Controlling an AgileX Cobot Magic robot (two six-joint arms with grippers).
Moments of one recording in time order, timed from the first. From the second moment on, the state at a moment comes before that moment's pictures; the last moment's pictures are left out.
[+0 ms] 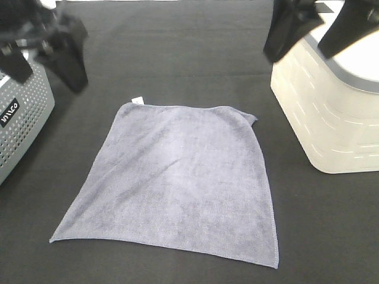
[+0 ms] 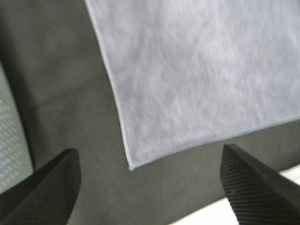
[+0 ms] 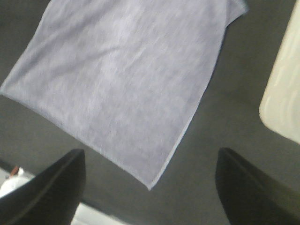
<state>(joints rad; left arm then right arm) -0.43 1.57 -1.46 0.00 1.21 -0.12 0.46 1.46 -1.48 0.06 1.21 0.13</state>
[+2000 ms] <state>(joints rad) 0.09 0.51 -0.82 0.08 1.22 -0.03 0.03 0.27 -0.76 0.00 1.22 -0.03</state>
